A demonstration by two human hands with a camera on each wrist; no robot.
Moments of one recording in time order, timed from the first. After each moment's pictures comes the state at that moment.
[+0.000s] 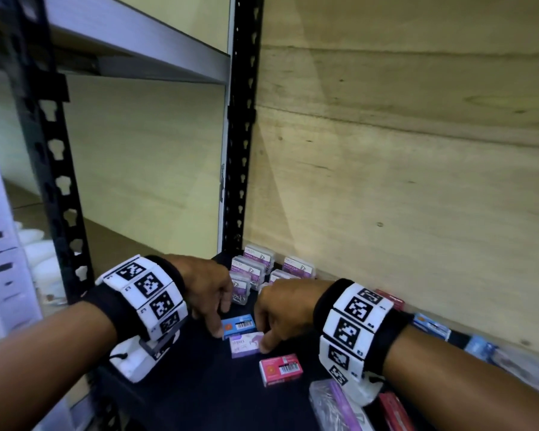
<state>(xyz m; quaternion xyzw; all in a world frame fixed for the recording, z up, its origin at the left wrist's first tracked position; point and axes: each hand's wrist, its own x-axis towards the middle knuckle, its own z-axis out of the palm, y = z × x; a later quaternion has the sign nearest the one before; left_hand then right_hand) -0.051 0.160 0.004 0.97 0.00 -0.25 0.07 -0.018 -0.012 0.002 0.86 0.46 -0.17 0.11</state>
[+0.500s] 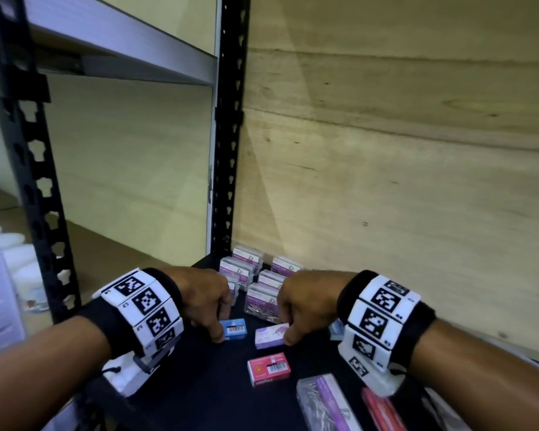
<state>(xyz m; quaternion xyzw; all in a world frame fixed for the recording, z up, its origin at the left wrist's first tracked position) -0.050 0.145 -0.008 0.97 -0.03 -0.23 0.05 -0.005 -0.052 0.016 0.89 0.42 -0.16 0.12</state>
